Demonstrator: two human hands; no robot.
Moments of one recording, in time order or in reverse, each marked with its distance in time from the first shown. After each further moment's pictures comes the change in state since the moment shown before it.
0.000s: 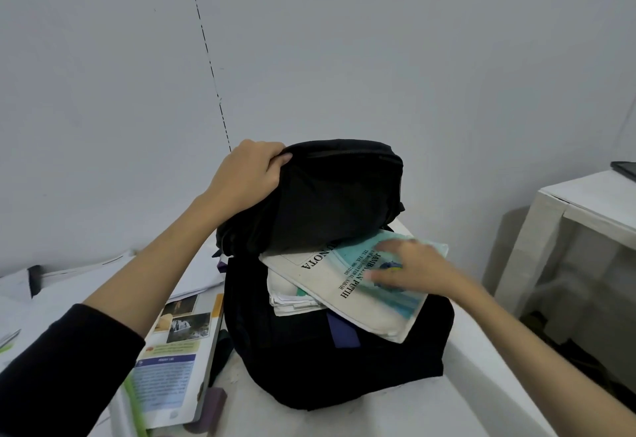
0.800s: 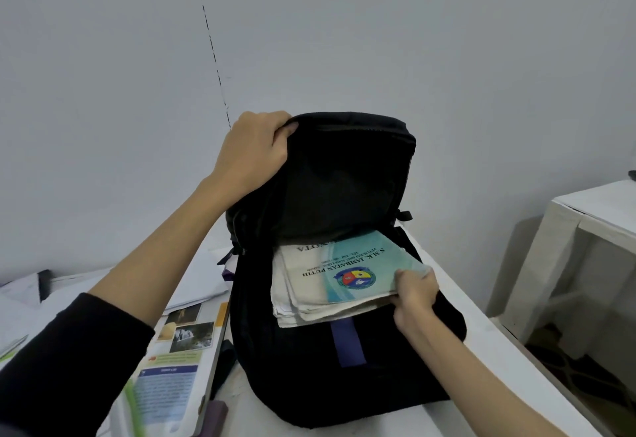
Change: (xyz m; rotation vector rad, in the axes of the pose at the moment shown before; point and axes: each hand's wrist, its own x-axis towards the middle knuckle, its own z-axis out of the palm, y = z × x) left_hand 0.028 0.016 -0.019 -0.014 0.212 0.036; right_hand 0.039 -0.012 0.067 1.527 0.701 0.767
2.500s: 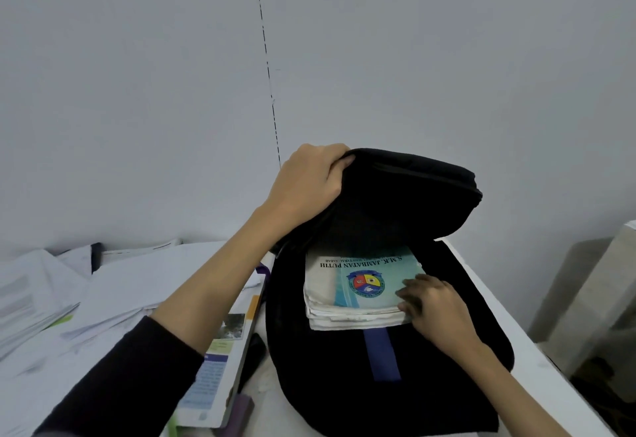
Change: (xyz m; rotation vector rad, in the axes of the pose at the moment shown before) left_hand -0.027 -0.002 0.019 -0.101 -0.069 -0.060; right_hand 0.030 0.015 -0.012 -1.309 -0.537 -1.248
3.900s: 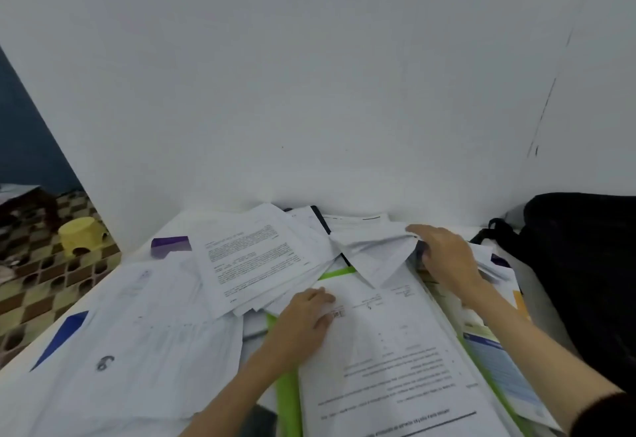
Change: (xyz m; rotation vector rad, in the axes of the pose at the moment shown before) left_hand -0.365 -0.262 -0.202 0.106 -0.376 -0.687; right_hand 0.112 -0.390 0.110 0.254 0.050 -0.270
